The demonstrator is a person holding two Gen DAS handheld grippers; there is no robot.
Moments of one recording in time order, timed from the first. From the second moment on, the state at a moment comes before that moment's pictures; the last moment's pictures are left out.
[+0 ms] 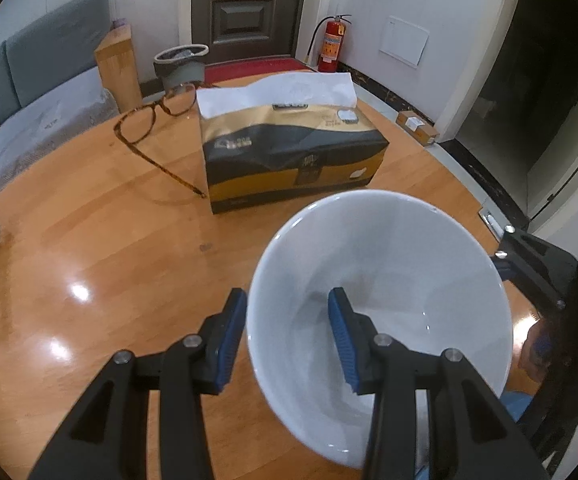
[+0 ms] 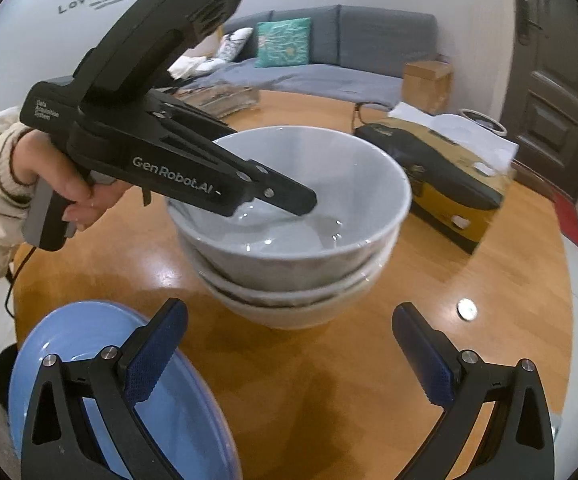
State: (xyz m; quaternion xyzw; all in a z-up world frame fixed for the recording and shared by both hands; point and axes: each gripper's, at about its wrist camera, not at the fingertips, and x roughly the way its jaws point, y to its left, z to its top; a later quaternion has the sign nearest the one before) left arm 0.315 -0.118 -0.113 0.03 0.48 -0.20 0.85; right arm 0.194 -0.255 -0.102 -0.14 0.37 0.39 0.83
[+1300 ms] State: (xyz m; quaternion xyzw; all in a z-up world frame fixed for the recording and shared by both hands) left arm 0.312 -0.121 -0.110 0.03 0.47 -0.22 0.85; right arm 0.204 -0.223 -0.117 -0.17 0.35 0.38 0.84
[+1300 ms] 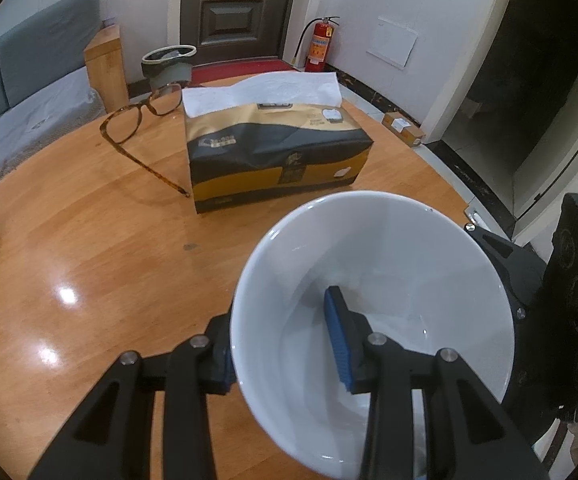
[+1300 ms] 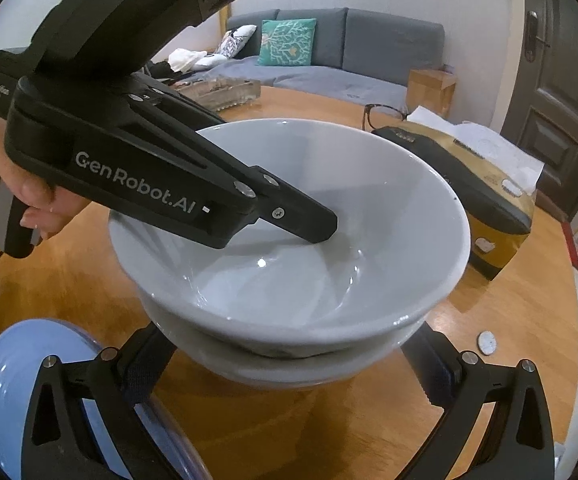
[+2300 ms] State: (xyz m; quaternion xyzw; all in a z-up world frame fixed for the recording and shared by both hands) left arm 0.240 -0.137 -0.028 0.04 0.42 -0.25 0.87; right arm 0.118 -0.237 -0.046 -0.19 0.30 0.34 0.87
